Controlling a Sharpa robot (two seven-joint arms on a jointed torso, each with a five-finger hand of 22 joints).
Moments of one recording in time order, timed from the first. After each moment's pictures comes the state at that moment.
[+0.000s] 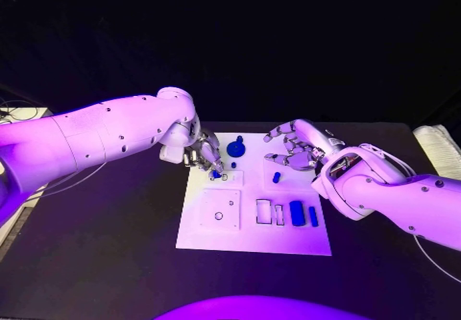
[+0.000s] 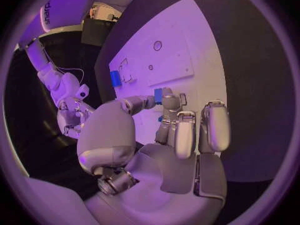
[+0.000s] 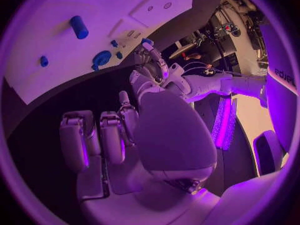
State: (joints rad) left arm 1.43 -0.59 -0.12 1.19 -0.88 0.63 -0.53; left_hand 0.98 -0.20 0.84 0.11 0.46 0.93 0.06 0.67 0.96 1.24 -0.01 1.07 0.82 1.46 -0.08 1.57 1.31 0.08 1.39 0.03 1.44 1.31; right arm 1.29 -0.77 -0.16 1.66 -1.26 -0.59 -0.11; right_hand 1.48 -0.19 0.26 0.20 0.15 0.90 0.16 0.20 0.29 1.40 0.08 1.37 1.31 1.46 0.01 1.57 1.31 0.01 1.47 0.11 1.52 1.31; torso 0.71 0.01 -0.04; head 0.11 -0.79
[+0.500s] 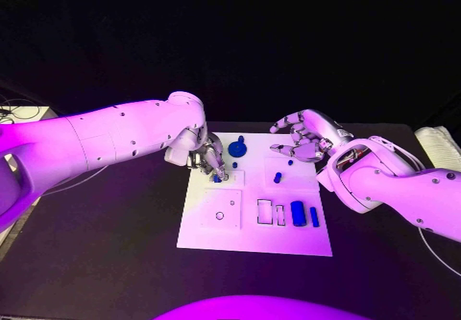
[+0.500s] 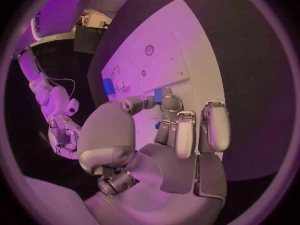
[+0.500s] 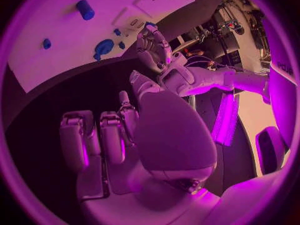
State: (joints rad) left arm 1.43 -0.55 -0.16 1.18 -0.95 0.65 -0.54; left_hand 0.98 -0.20 0.84 0.11 0.46 0.93 0.06 0.66 0.96 1.24 -0.01 1.07 0.82 1.47 -0.07 1.57 1.31 0.08 1.39 0.03 1.44 1.31; right arm 1.32 -0.79 -0.15 1.66 -1.23 -0.60 -0.10; right_hand 1.48 -0.19 0.26 0.20 0.15 0.90 0.16 0.20 0.29 1.40 0.08 1.37 1.31 1.46 0.01 1.57 1.31 0.01 1.47 0.11 1.52 1.31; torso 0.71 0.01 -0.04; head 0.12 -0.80
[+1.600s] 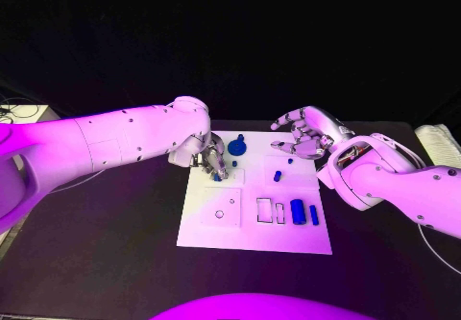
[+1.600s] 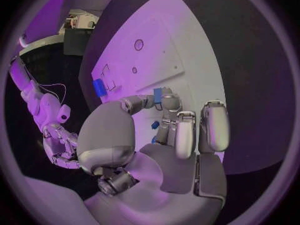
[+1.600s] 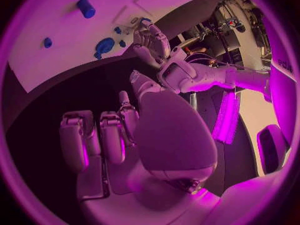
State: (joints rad) left arm 1.43 -0.53 -0.20 1.19 -1.02 0.57 -0.54; left_hand 0.98 -0.20 0.84 0.11 0.46 0.94 0.06 0.66 0.96 1.25 -0.02 1.07 0.82 1.46 -0.08 1.57 1.31 0.08 1.39 0.03 1.44 1.31; right arm 1.32 -0.79 -0.15 1.65 -1.21 -0.60 -0.10; right_hand 1.47 -0.19 0.27 0.21 0.15 0.90 0.16 0.20 0.29 1.40 0.08 1.37 1.31 1.46 0.01 1.57 1.31 0.01 1.47 0.11 1.52 1.31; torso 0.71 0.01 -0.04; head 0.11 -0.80
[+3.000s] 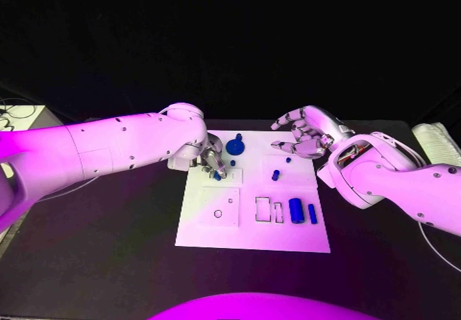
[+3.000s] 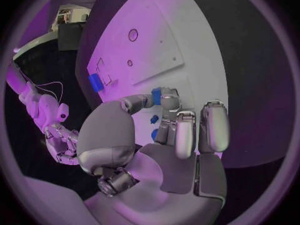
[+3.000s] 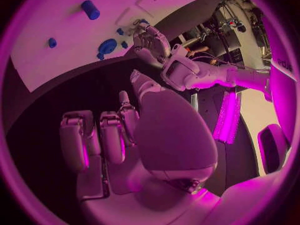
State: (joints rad) left arm 1.41 -0.58 -0.19 1.26 -1.07 0.43 -0.53; left_hand 0.98 -0.20 0.84 0.11 0.47 0.95 0.05 0.65 0.96 1.26 -0.02 1.07 0.82 1.46 -0.08 1.57 1.31 0.08 1.39 0.03 1.44 1.31; right arm 1.32 -0.80 -0.15 1.65 -1.21 -0.59 -0.11; right_hand 1.47 -0.19 0.27 0.21 0.15 0.90 0.16 0.20 0.29 1.40 0.08 1.37 1.31 1.46 0.01 1.57 1.31 0.01 1.47 0.11 1.52 1.31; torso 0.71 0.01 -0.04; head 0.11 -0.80
